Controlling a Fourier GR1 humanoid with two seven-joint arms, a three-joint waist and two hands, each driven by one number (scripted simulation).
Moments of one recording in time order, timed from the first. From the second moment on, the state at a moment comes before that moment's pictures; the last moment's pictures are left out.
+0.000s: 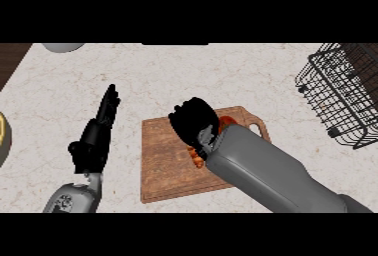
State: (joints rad) left arm -0.15 0.14 -0.19 -1.55 -0.05 0.29 0.05; right arm -0.90 -0.13 0.72 -1.28 0.69 0.85 0.52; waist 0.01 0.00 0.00
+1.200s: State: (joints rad) left arm -0.14 0.09 -0.16 -1.56 -0.11 0.24 0.06; right arm -0.81 0.00 0.68 -1.07 0.92 0.75 0.39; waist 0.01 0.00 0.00
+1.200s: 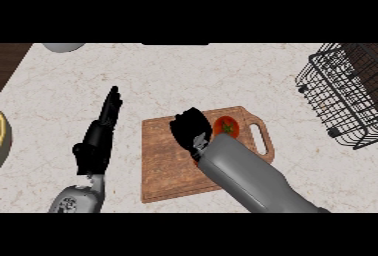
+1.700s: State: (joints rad) left arm -0.14 0.08 -0.13 -1.57 -0.12 0.22 0.05; right arm -0.80 0.00 0.68 -1.00 0.94 0.69 0.34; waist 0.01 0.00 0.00
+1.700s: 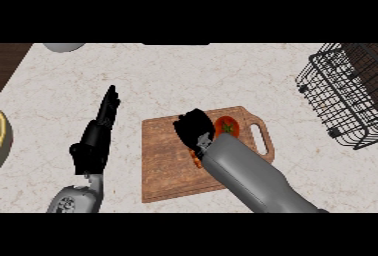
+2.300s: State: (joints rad) left arm -0.15 0.07 -0.10 -1.55 -0.12 0.20 0.04; right arm -0.78 -0.01 0.71 -0.96 1.00 0.50 0.27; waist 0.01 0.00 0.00
